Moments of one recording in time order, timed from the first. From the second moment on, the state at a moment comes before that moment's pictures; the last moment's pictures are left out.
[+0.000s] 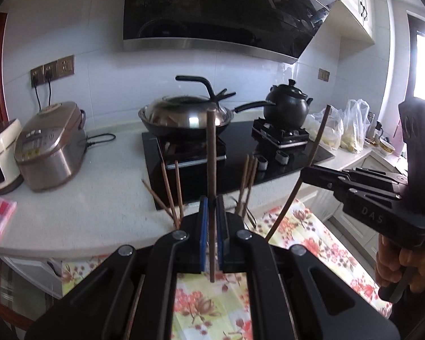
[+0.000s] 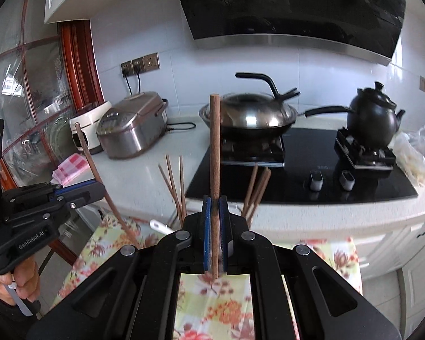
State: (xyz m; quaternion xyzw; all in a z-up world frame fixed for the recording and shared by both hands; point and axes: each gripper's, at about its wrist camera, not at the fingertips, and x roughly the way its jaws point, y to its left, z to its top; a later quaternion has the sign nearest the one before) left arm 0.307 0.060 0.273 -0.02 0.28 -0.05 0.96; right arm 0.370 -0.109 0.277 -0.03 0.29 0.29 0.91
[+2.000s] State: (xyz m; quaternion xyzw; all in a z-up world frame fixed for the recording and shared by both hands) left arm 0.361 0.084 0.174 -0.08 0.33 0.00 0.94; right arm 0.427 -0.121 0.155 -0.04 0.33 0.20 0.92
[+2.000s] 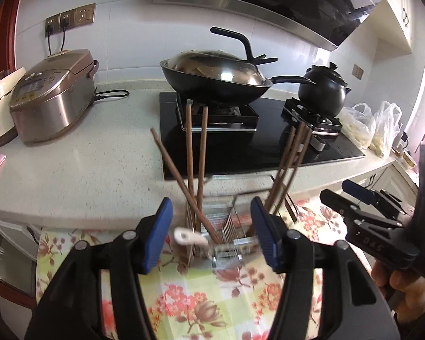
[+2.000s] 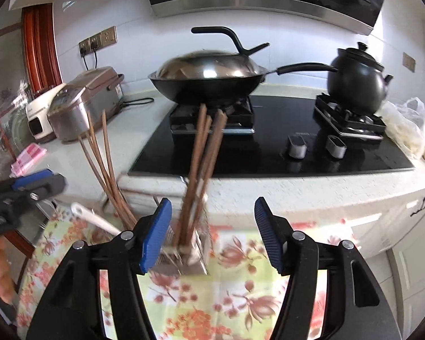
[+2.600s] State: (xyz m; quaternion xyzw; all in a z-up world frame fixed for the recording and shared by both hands) left arm 0.233 0.043 0.070 -0.07 0.28 0.02 0.96; right arm 0.304 -0.168 0.067 -0.02 0.26 0.22 0.94
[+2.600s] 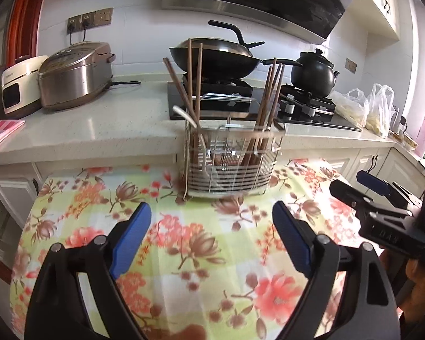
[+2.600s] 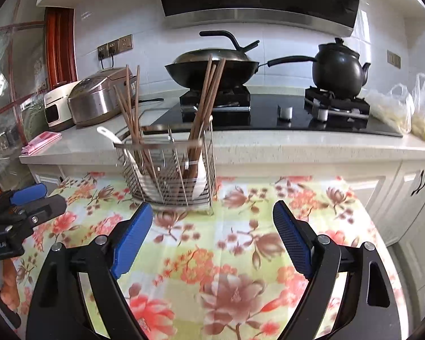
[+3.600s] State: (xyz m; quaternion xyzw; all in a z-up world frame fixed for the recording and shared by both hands) left arm 0.233 0.046 0.022 -0.07 0.26 0.02 0.96; right arm 0.291 -0.168 0.032 -0.04 0.24 0.26 0.93
